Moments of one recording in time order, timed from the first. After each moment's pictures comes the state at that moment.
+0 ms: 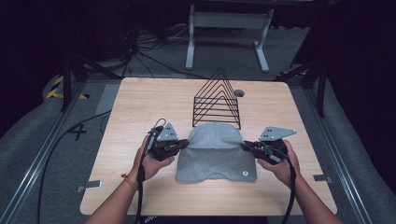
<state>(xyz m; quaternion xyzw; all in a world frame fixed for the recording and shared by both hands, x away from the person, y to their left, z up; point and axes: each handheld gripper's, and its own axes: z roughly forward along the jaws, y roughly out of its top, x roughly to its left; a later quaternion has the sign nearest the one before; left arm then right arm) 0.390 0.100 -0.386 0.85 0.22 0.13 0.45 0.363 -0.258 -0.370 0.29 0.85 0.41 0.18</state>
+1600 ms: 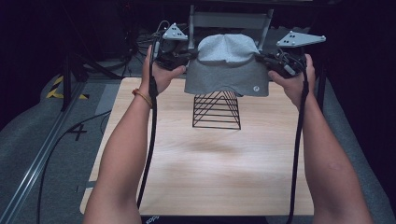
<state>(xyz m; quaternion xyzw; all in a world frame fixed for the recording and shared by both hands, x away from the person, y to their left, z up) 0.521 0.077 -0.200 0.80 0.23 0.24 0.49 0.486 -0.258 -0.187 0.28 0.77 0.45 0.35</state>
